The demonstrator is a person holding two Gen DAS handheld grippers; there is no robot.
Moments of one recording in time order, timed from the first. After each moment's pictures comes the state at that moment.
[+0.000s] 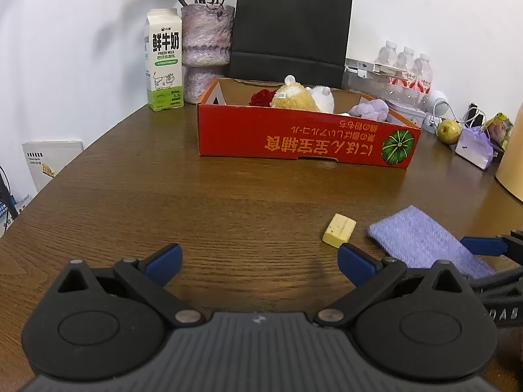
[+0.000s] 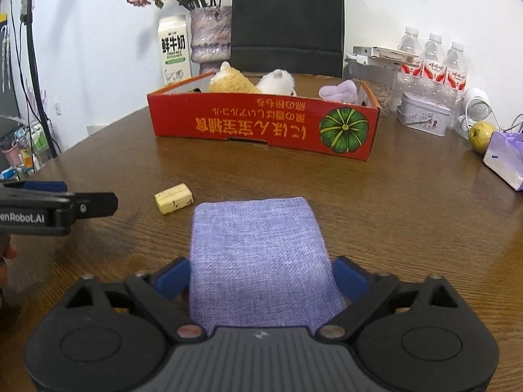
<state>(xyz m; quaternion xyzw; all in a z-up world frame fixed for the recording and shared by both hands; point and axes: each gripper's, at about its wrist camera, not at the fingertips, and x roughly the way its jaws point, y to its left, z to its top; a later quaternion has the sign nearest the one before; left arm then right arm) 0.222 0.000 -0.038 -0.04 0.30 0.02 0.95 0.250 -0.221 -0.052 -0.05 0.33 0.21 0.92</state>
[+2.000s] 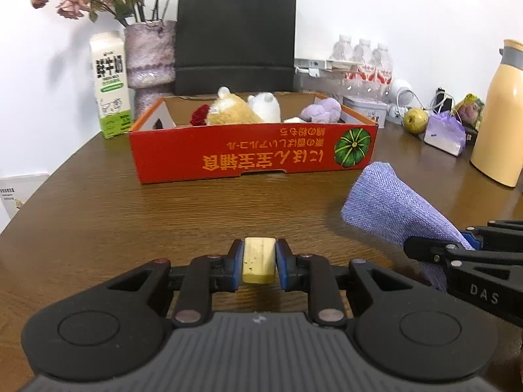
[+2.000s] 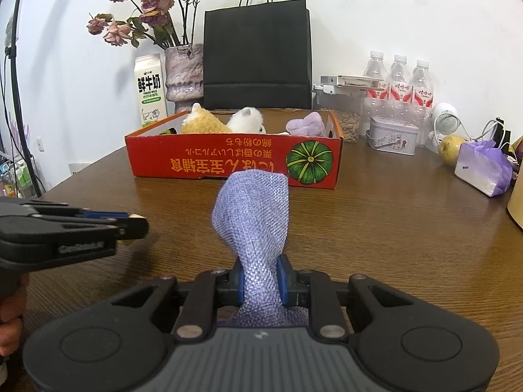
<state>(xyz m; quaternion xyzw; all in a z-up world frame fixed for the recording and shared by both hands) 0.245 -0.045 -0.034 0.00 0.28 -0.03 0.96 0.243 -0.234 -0.043 -0.03 0.27 0.17 0.95</state>
